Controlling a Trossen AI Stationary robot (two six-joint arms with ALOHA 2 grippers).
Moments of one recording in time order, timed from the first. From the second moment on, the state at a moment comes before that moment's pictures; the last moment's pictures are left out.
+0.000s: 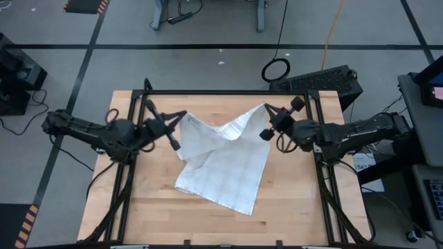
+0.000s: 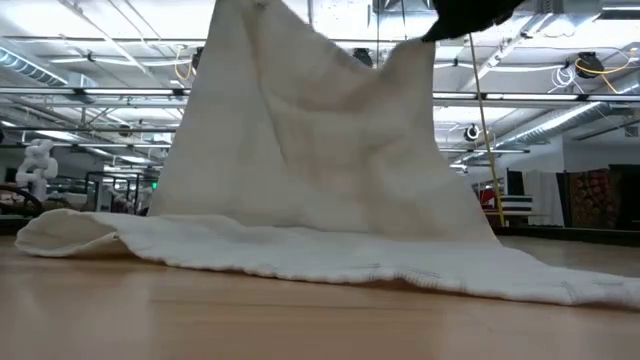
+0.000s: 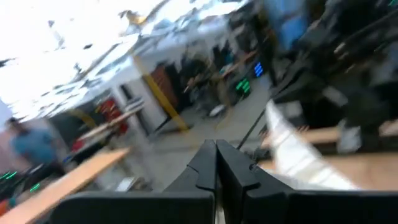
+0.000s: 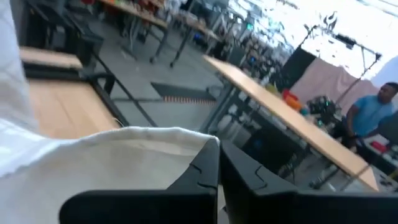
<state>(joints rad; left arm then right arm) -0.25 0.92 0.79 0.35 -0.76 0.58 0.13 1.02 0.80 0.09 1.01 -0.35</state>
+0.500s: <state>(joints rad) 0.18 0.94 1.02 0.36 -0.47 0.68 -0.05 0.91 0.80 0.51 0.89 -0.80</state>
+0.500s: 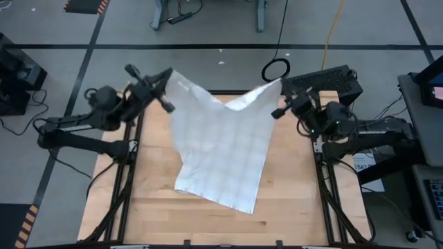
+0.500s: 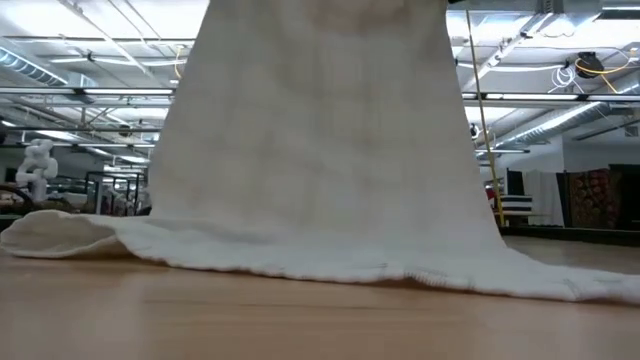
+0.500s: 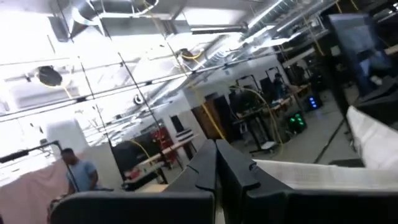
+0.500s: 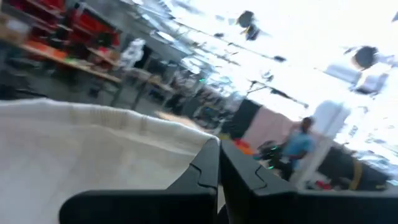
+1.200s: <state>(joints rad) 0.49 1.07 1.07 -0.26 0.24 0.24 -0.34 0.87 0.80 -0.13 0.35 -0.33</state>
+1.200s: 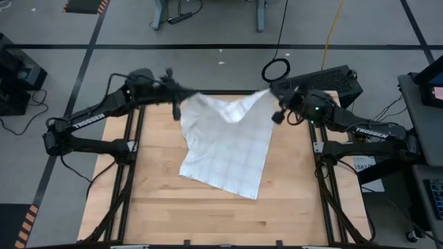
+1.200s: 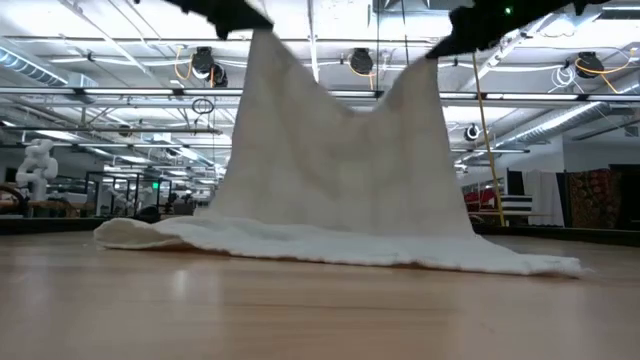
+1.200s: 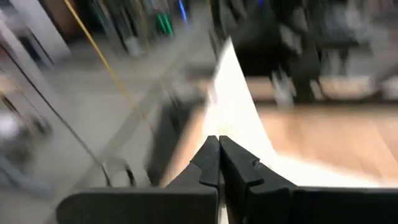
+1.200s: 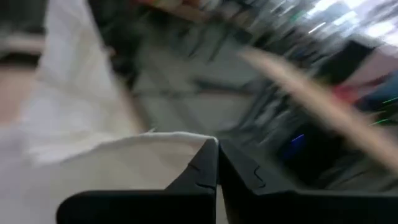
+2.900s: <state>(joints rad) -0.14 1.10 0.56 -0.56 -0.21 -0.55 -0.56 1.11 0.80 -0.09 0.00 -0.27</state>
